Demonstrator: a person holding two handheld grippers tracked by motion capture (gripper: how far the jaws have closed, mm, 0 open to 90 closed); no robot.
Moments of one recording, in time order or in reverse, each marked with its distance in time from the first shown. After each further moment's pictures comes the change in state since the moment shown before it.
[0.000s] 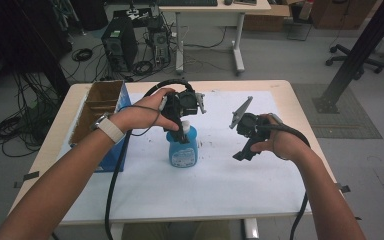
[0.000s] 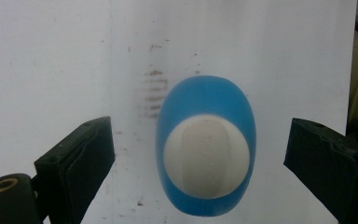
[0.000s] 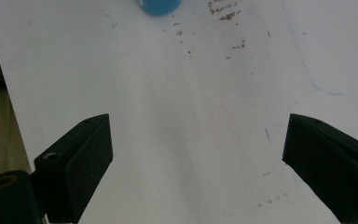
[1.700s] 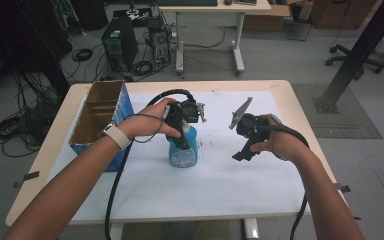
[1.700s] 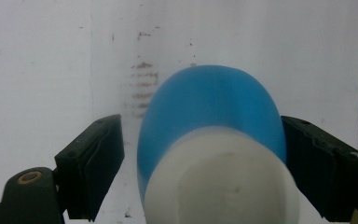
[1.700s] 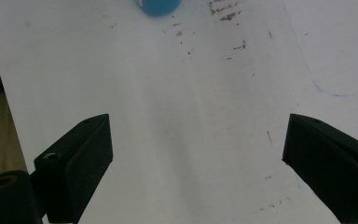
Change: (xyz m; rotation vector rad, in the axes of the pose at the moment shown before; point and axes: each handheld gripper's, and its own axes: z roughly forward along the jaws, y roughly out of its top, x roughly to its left) left arm 0.002 -0.006 0.033 0.017 -0.035 -0.013; right arm -0.001 -0.001 0.004 -0.008 0.003 0.002
